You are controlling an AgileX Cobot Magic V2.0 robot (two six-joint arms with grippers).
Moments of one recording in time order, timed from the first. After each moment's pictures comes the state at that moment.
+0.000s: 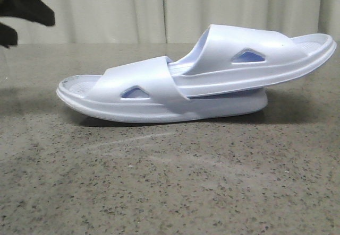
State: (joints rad) left arm -0.24 1.19 -0.69 -1.67 0.30 1.34; right arm 0.26 0.58 -0.66 0.05 0.08 0.38
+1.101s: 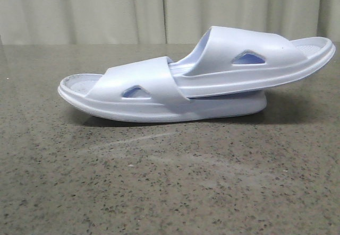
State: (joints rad) left arm -0.24 0.33 -0.30 -1.66 -0.01 1.55; right arm 0.26 0.24 -0.51 -0.56 0.38 0.38
